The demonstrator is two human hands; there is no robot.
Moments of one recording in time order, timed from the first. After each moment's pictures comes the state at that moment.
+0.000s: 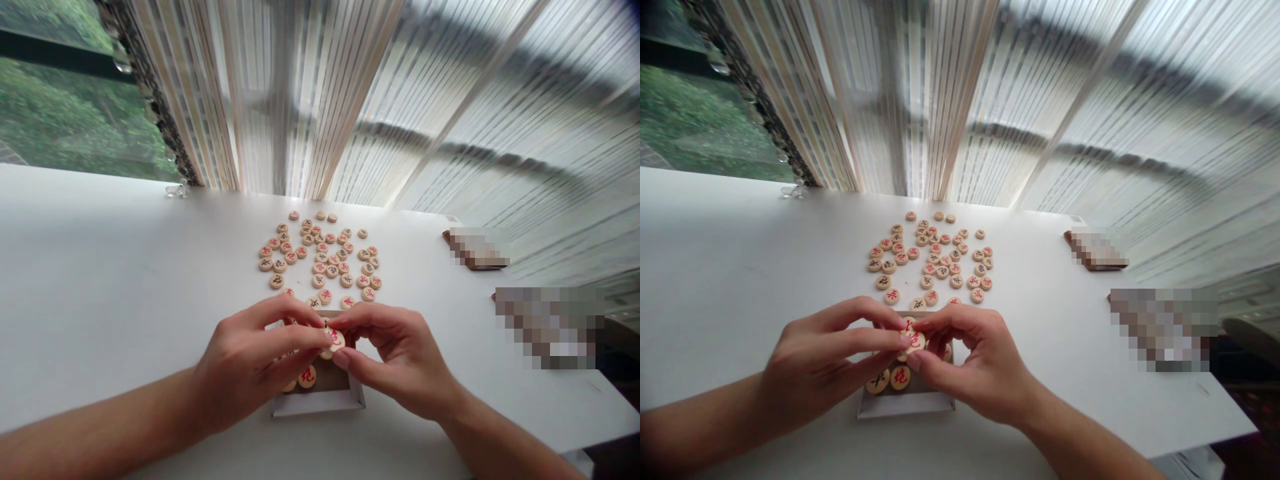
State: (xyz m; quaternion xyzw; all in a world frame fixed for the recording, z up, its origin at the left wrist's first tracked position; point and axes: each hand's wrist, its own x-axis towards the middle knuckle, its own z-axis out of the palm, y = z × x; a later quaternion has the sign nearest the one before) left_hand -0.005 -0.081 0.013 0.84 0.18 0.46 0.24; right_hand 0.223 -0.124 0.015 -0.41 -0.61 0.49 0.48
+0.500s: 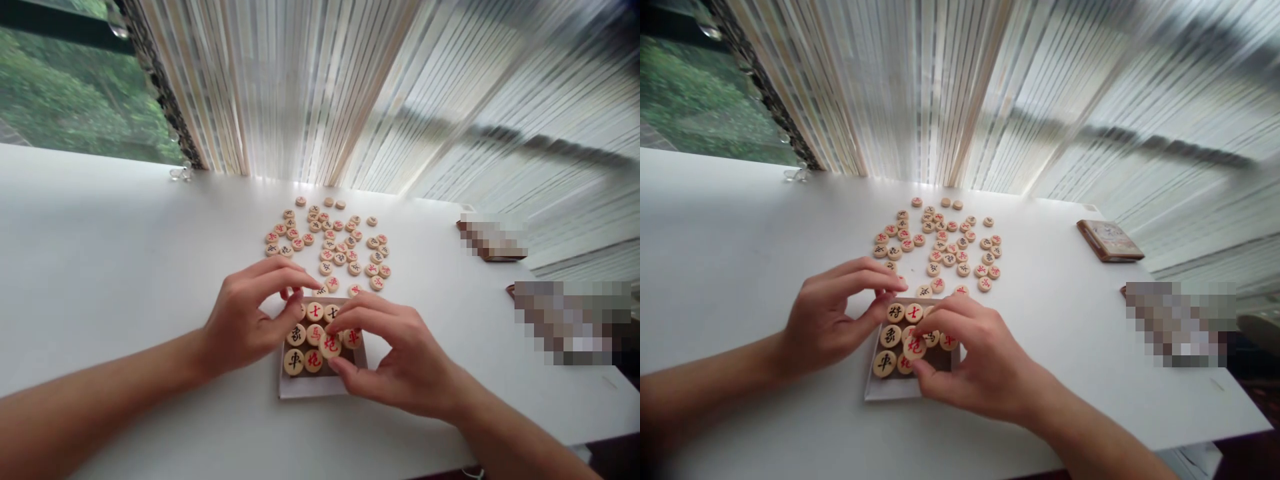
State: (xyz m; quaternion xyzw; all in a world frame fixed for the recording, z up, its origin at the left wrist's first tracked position) left_hand -0.004 -0.057 0.004 0.82 0.24 0.49 0.20; right_hand 0.223 -0.123 0.021 -0.40 -0.81 0.24 0.37
